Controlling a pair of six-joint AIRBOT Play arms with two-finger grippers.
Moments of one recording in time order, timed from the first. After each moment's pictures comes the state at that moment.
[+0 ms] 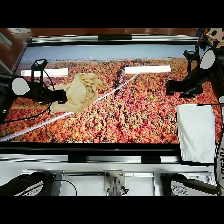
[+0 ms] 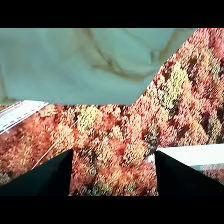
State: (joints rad) left arm -0.24 -1.18 1.23 1.52 -1.15 -1.77; right arm 0.02 -1.40 1.56 -1.53 1.52 1.64
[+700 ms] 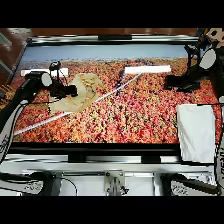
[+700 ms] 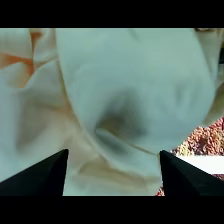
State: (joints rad) left arm -0.19 -1.59 1.40 1.47 -0.99 -1.78; right arm 0.02 -1.40 1.56 -1.47 1.41 1.64
